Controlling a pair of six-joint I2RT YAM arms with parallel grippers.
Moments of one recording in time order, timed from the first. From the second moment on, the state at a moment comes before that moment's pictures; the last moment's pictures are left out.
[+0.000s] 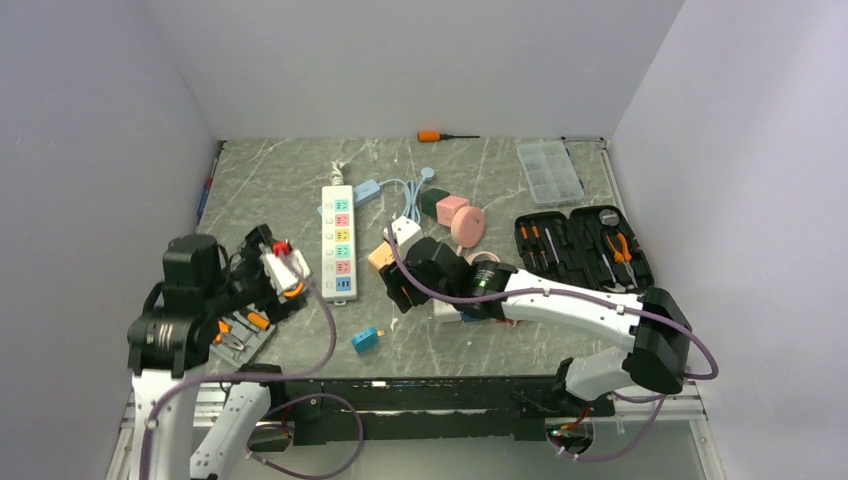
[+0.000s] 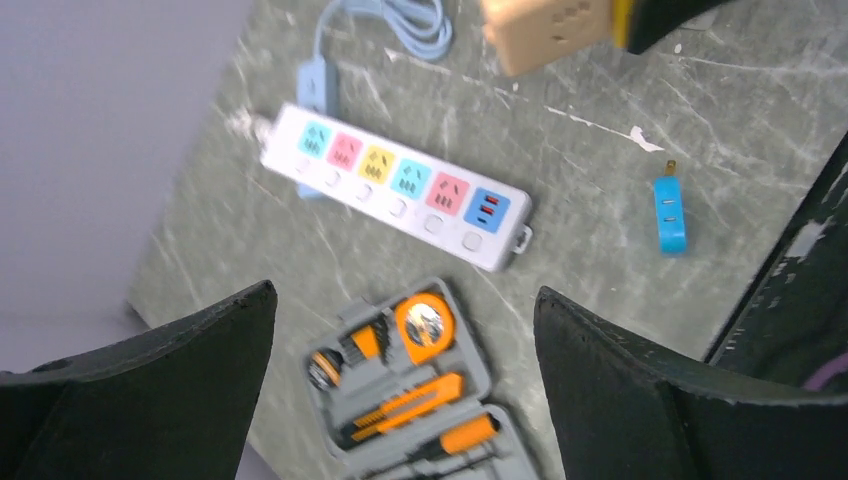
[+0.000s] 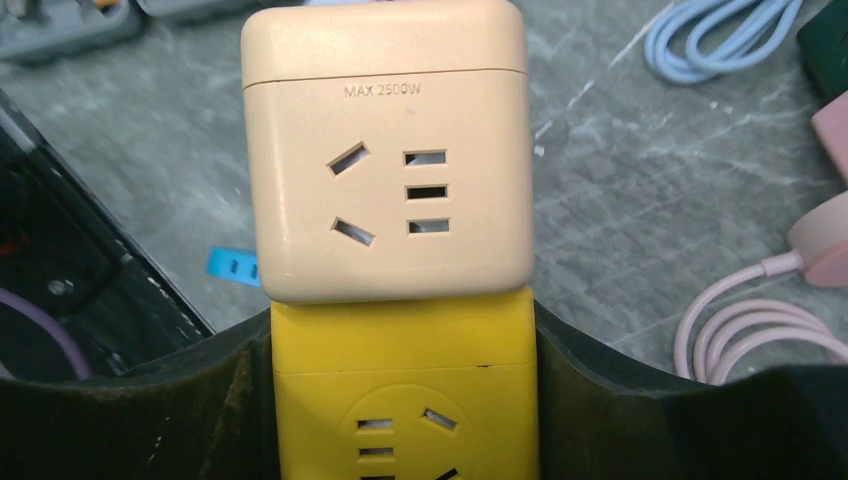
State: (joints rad) left arm -0.07 0.68 1.15 -1.09 0.56 0.84; right arm 1.11 1.39 1.03 -0.30 0.20 0.25
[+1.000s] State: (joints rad) left arm -0.07 0.32 0.79 -0.99 0.98 1.99; right arm 1.02 1.38 1.21 -0.41 -0.36 0.34
